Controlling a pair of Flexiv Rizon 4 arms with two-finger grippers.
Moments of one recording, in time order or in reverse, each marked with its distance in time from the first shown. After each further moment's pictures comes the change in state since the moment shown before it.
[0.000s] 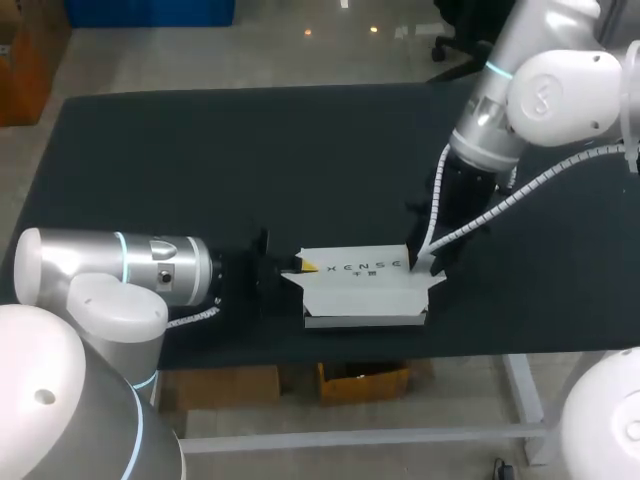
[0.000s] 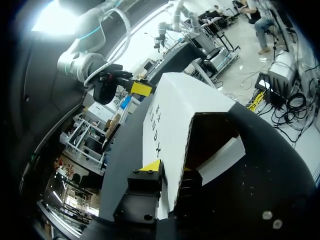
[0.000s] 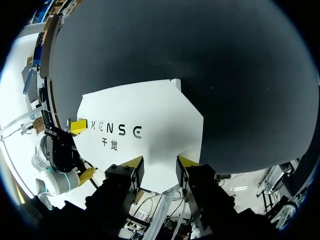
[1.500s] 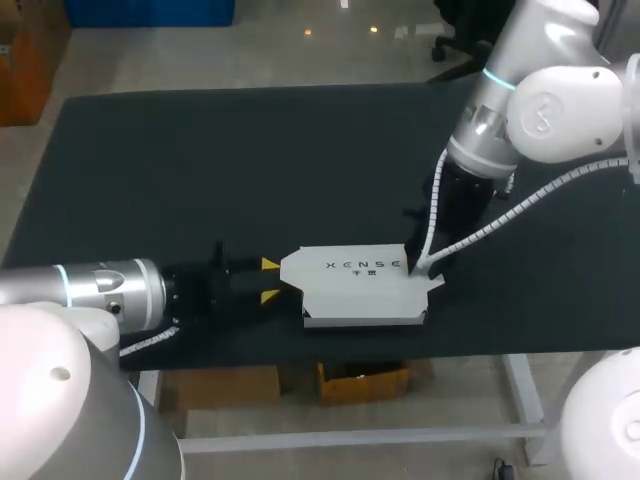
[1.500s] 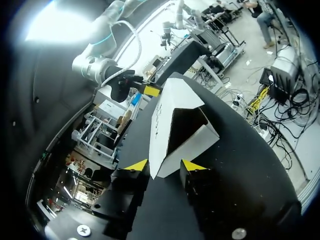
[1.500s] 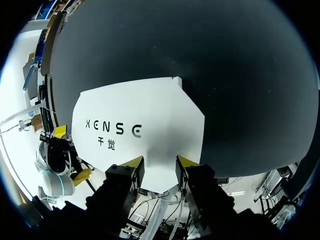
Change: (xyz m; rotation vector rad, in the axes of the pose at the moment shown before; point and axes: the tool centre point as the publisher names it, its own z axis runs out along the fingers) left arm 0.007 0.007 -0.069 -0.037 -0.125 0.003; right arm 0.001 -0.001 0.006 -0.036 -0.014 -0.033
